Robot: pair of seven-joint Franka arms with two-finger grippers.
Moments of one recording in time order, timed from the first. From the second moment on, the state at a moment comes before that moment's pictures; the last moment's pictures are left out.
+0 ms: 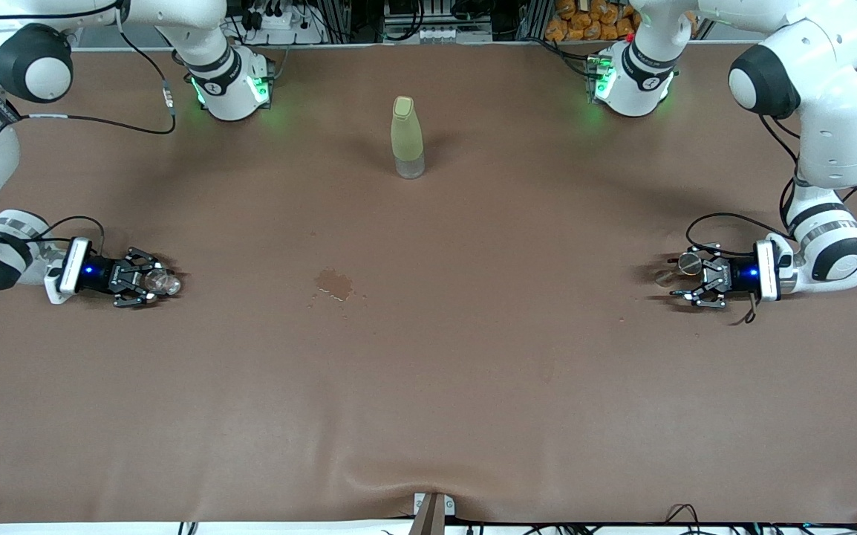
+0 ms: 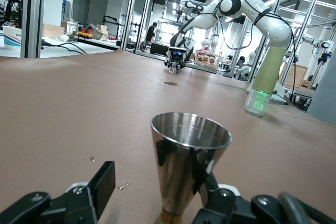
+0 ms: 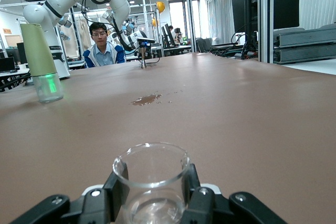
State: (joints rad) left arm 0.08 0.97 0.46 -1.71 -1.35 1.19 2.53; right arm -0.52 0.97 -0.12 -1.66 1.13 1.40 -2.63
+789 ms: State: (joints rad) left arm 0.08 0.98 0.46 -1.70 -1.33 1.19 2.53; right arm -0.51 0.94 0.03 -1.55 1.16 1.36 -2.51
